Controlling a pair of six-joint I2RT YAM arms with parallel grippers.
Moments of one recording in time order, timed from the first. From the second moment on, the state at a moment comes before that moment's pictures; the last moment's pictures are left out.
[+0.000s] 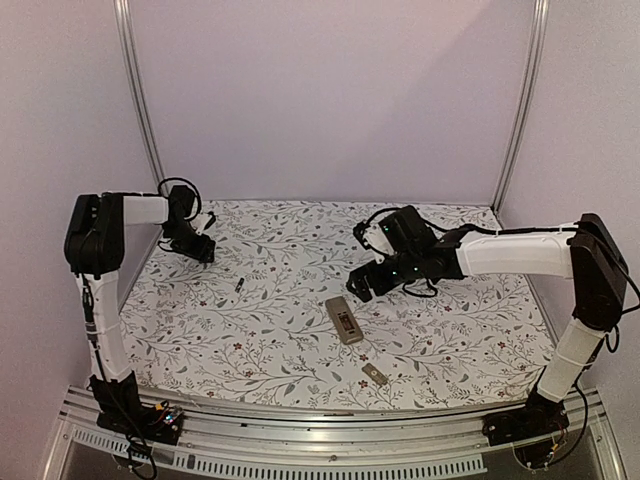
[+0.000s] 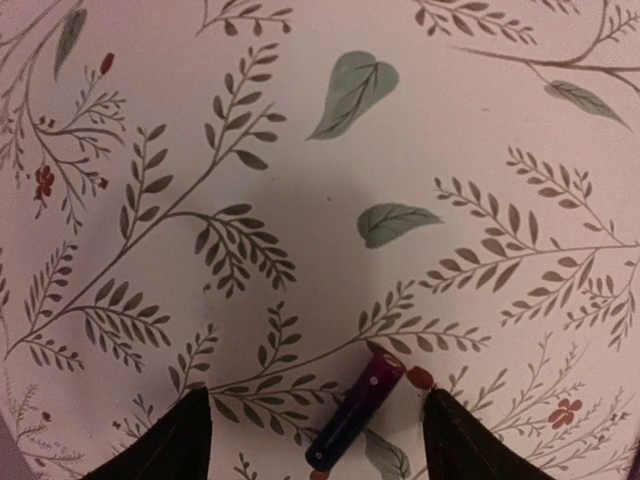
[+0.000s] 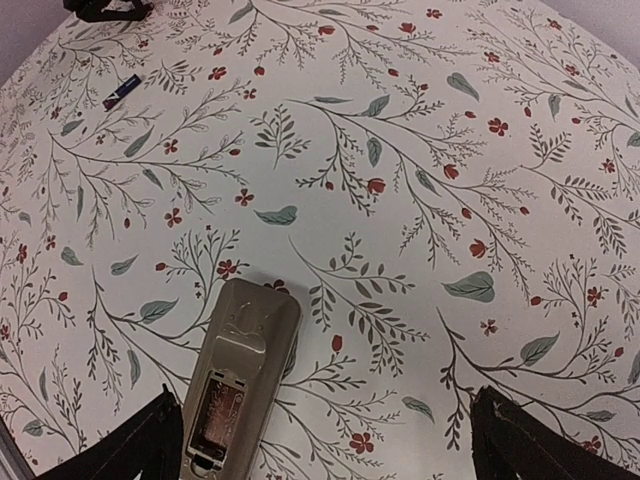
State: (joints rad) left arm -0.05 2.17 1.56 -0.57 0.03 0.29; right arm 0.79 1.74 1.16 -0.24 0.02 0.14
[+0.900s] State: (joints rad) left arm -0.11 2.03 1.50 -0.56 0.08 0.10; right arm 0.78 1.65 1.15 -0.24 0.03 0.14
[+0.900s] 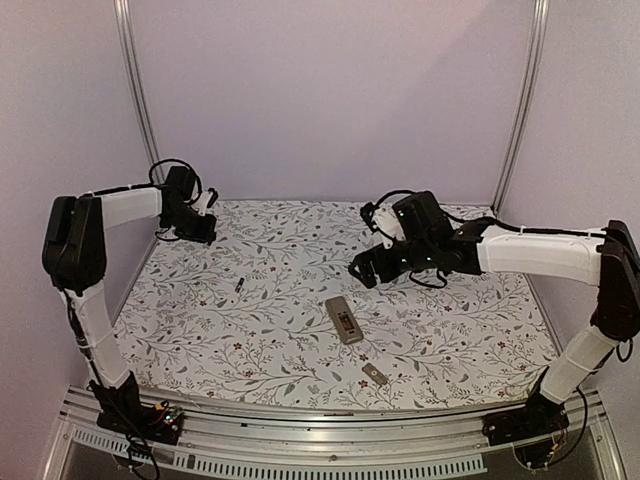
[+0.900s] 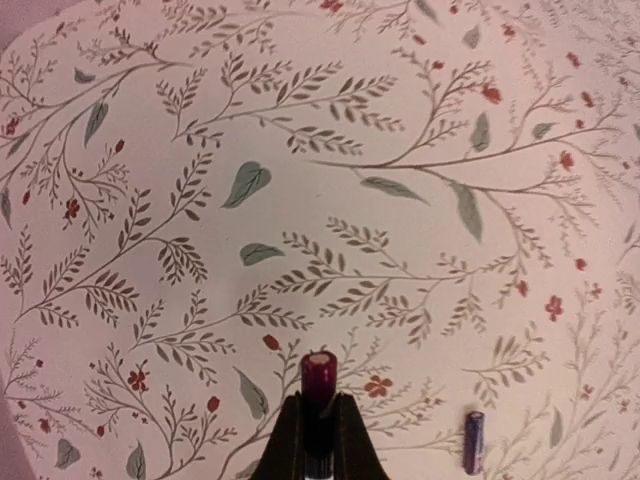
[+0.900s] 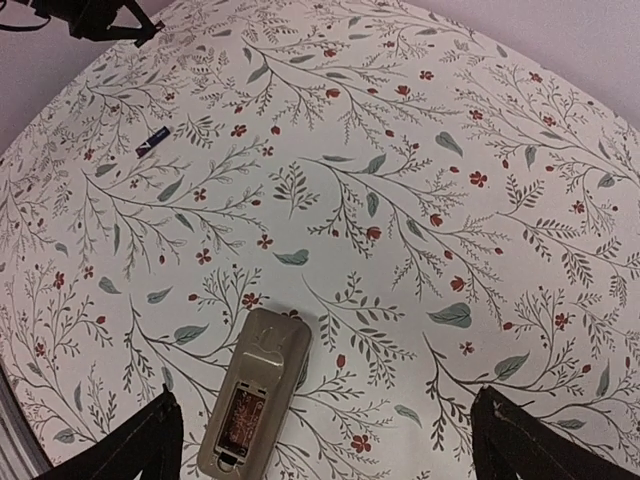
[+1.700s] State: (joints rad) left arm -0.82 1.06 1.04 0.14 0.56 0.19; right arm 0.81 1.28 1.04 0.28 -0.60 -0.08
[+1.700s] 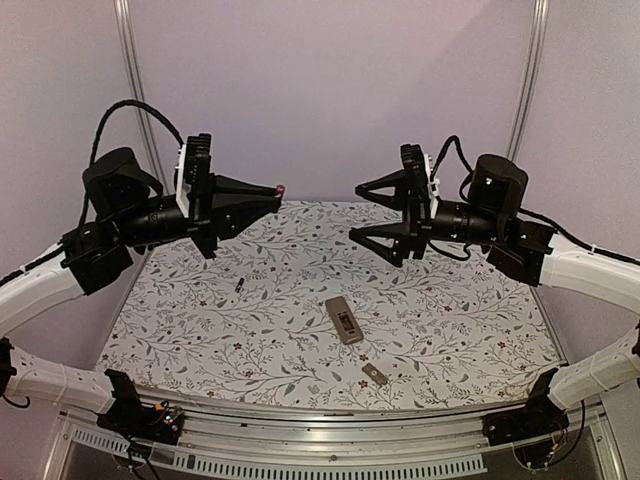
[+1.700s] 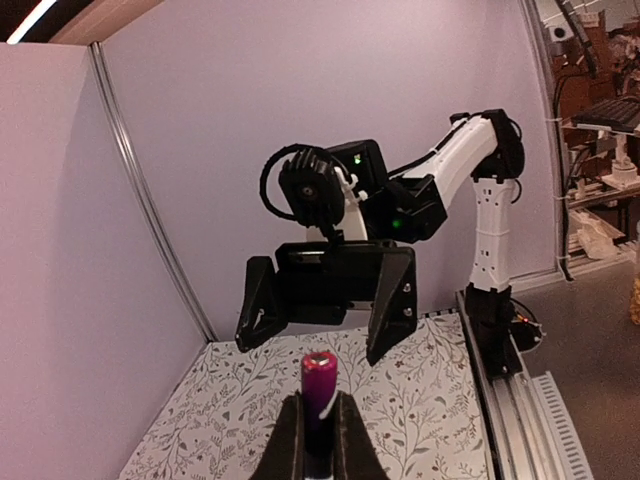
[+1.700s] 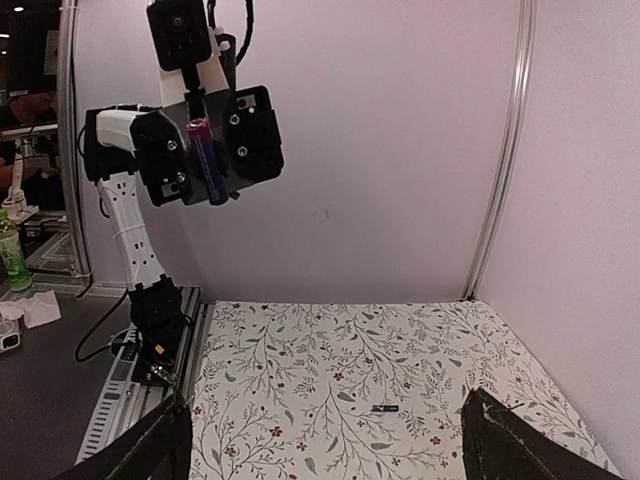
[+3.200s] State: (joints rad) left arm -1.00 1.23 1.01 0.68 0.33 -0.57; right arm 0.83 1.25 1.05 0.33 -0.61 -0.07
